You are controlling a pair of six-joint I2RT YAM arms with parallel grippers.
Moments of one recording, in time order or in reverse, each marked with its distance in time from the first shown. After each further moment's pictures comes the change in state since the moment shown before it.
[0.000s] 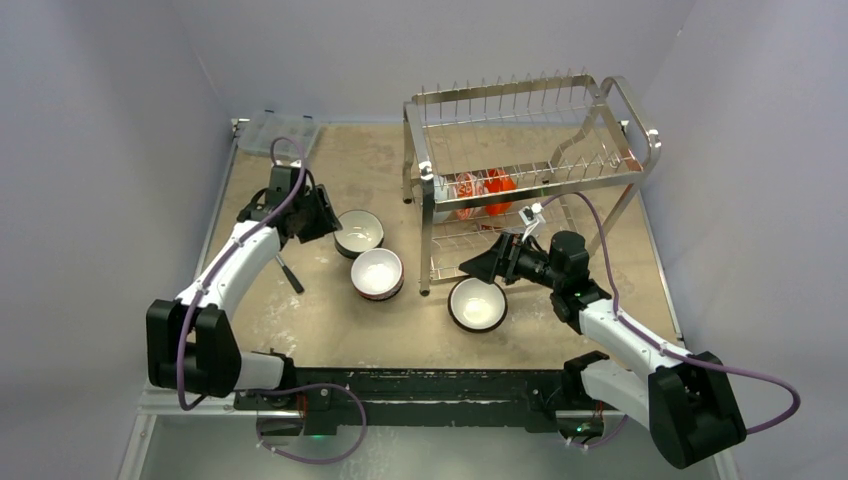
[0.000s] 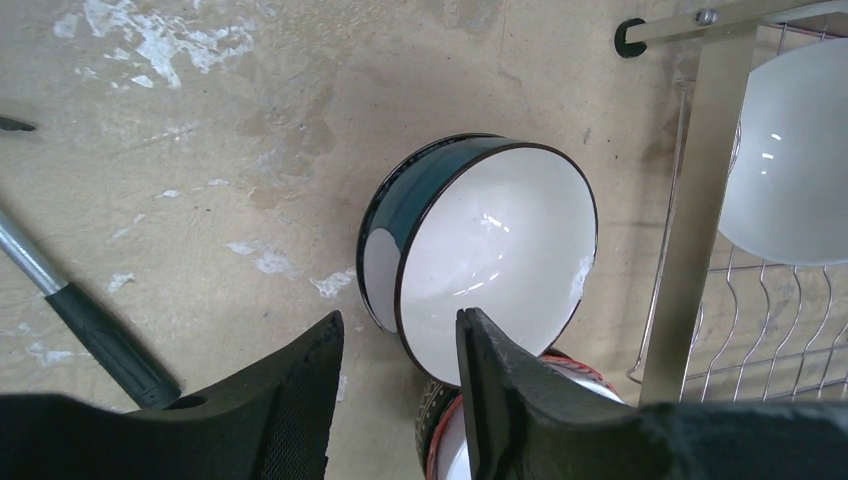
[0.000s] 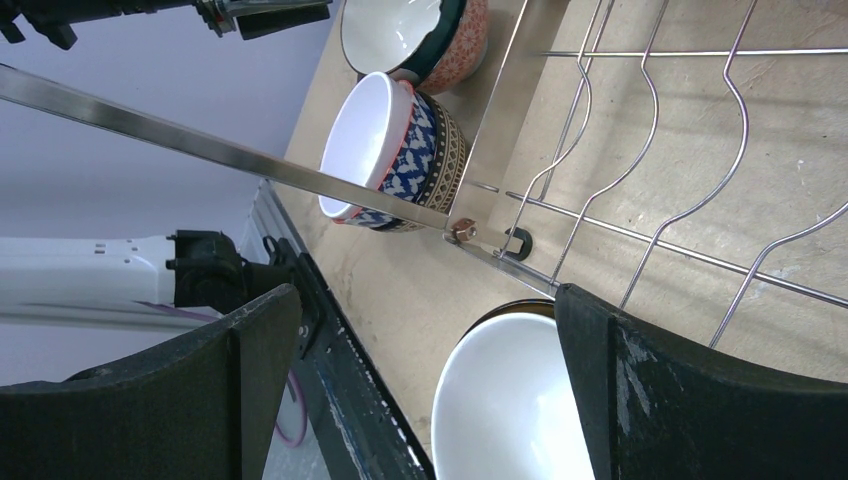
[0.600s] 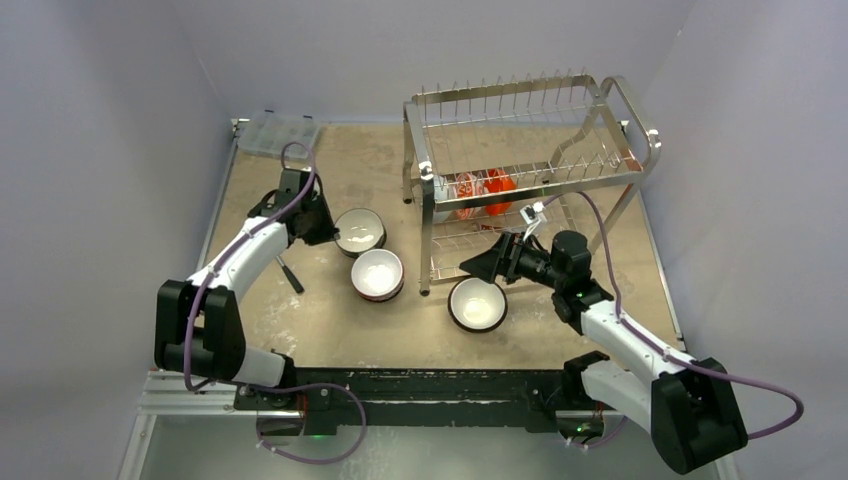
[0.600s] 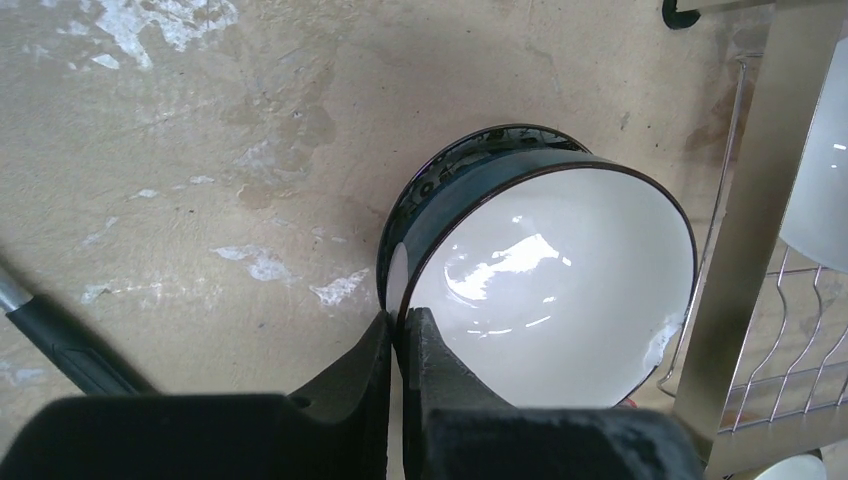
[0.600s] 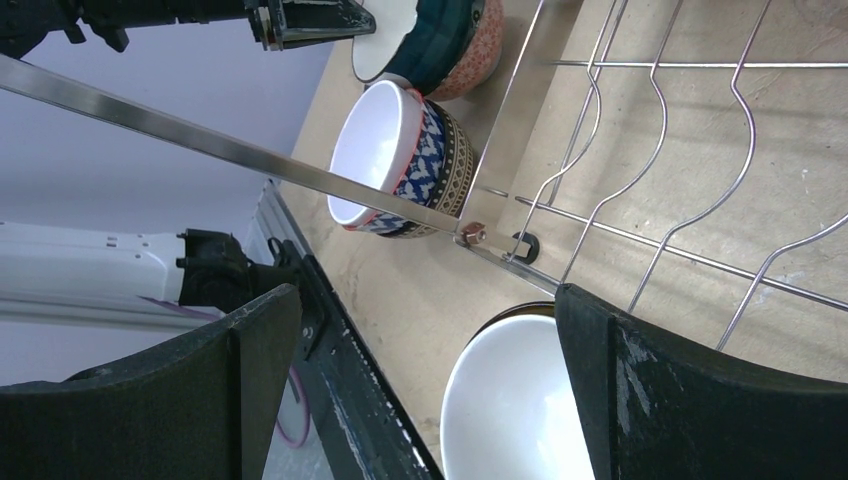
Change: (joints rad) left arm -0.015 0.093 -0.020 0.051 0.021 0.002; right arm 0.000 -0.024 0.007 -0.018 0.000 0.000
